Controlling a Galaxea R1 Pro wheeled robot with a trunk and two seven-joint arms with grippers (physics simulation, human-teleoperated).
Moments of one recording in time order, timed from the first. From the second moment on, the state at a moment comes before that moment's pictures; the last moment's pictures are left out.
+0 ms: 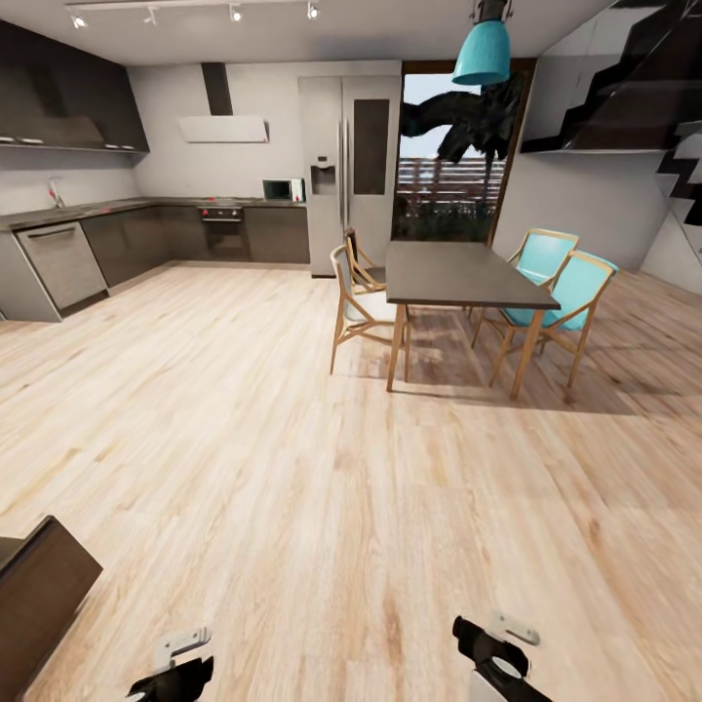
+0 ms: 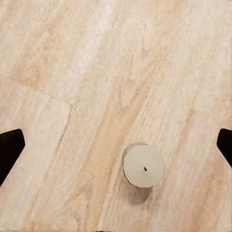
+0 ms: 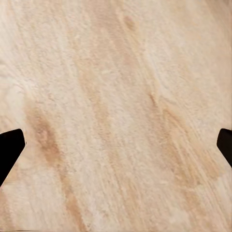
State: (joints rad) left arm -0.18 0.18 -0.25 -0.82 0.57 0.22 0.27; right arm -0.45 -0.08 0.74 -0.45 -1.04 -0.19 -0.49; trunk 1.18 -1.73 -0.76
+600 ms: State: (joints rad) left arm -0.24 0.17 -0.24 -0.66 0.57 0.04 0.34; right arm -0.45 -0.08 0.85 -0.45 -1.04 -0.20 -0.49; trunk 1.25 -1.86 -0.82
